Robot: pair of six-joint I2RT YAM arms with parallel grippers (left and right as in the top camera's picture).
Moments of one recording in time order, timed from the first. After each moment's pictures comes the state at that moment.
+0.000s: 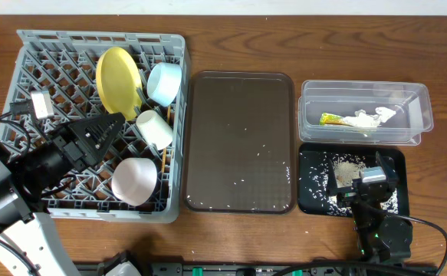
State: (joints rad) left arm 0.65 1.04 1.18 -1.00 1.38 -0.04; right arm 0.09 0.01 0.01 -0.07 -0.02 -0.15
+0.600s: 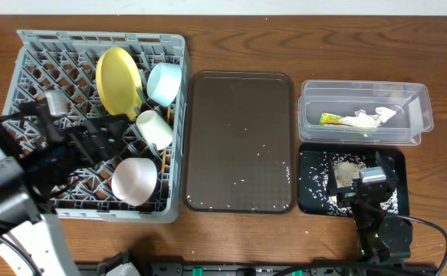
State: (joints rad) left arm 0.52 1.01 1.18 -1.03 0.94 -0.04; right arm 0.09 0.01 0.01 -0.07 -0.02 -0.15
